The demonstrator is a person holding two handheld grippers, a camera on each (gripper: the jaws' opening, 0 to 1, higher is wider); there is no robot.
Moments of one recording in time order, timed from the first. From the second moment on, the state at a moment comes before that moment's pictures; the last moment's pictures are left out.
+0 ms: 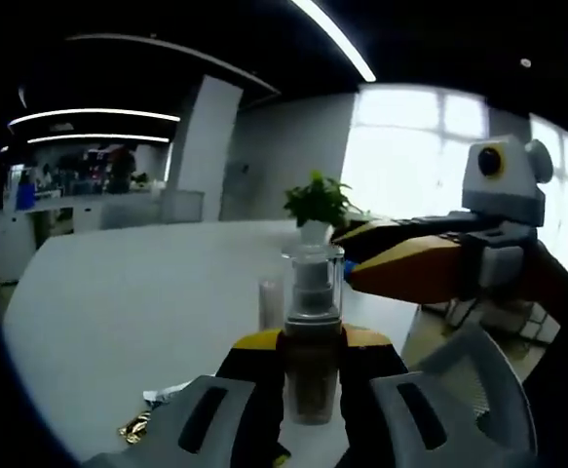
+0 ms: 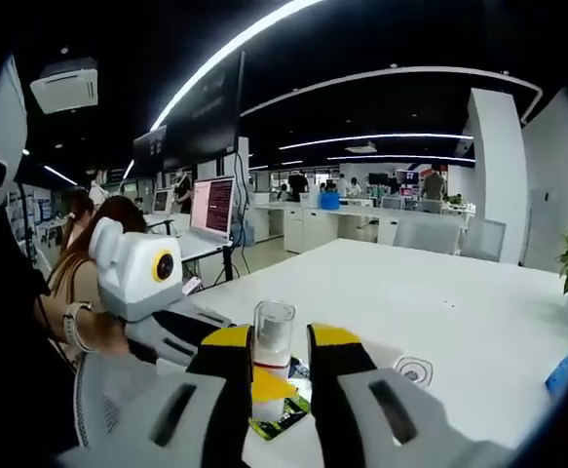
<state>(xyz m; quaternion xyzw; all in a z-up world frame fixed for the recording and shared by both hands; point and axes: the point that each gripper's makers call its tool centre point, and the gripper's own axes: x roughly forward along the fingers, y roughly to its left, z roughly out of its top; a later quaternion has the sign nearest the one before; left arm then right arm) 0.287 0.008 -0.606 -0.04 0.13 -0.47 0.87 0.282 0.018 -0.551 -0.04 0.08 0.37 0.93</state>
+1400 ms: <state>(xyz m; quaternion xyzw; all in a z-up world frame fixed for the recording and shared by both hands) 0.258 -0.036 -0.621 0.02 0.10 -0.64 0.76 0.271 0.001 -0.574 -0.01 0.09 0.43 0.90</state>
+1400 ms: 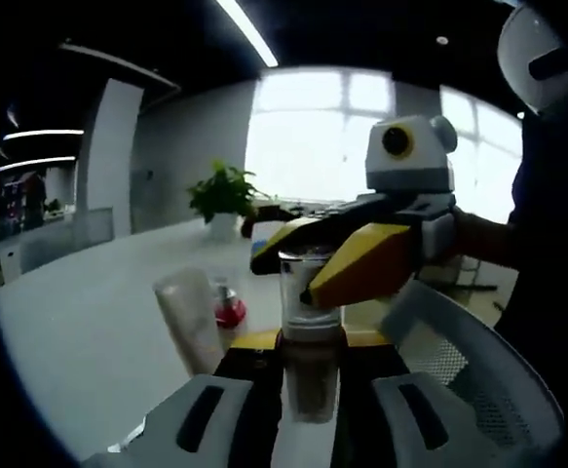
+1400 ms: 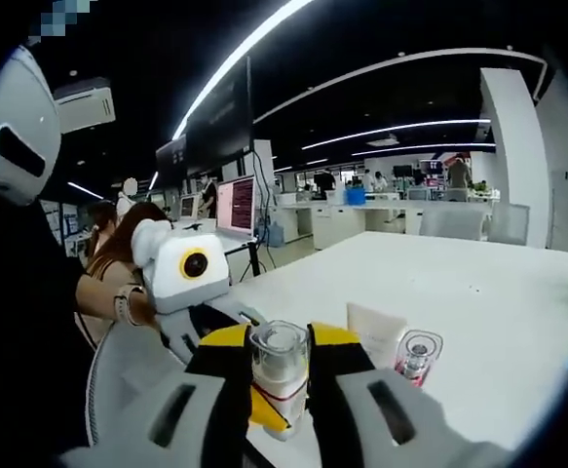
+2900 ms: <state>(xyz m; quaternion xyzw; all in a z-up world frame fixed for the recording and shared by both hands) 0.266 -0.029 -0.641 0.02 0.15 -0.61 0.78 0.316 -0.089 -0.659 -0.04 0.08 0.37 0.92</state>
